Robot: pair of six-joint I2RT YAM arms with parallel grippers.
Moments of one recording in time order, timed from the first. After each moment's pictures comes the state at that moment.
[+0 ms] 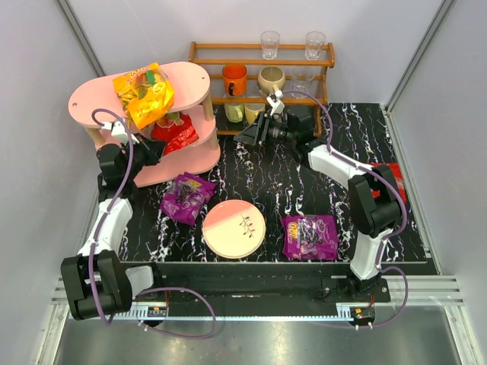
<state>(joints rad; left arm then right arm) 0.18 1.16 0.72 0.32 0.51 -0.42 0.45 1.88 1.36 0.34 -0.70 0.78</state>
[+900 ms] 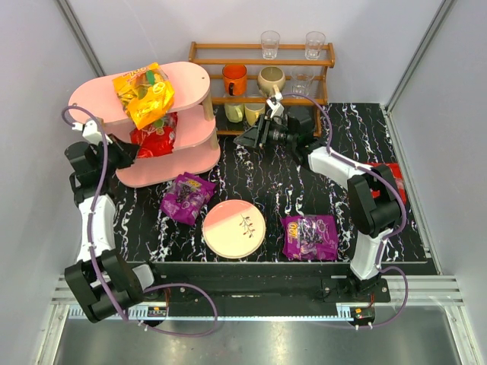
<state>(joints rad) 0.41 1.15 0.85 0.05 0.63 -0.30 0.45 1.88 1.33 0.38 -0.73 0.81</state>
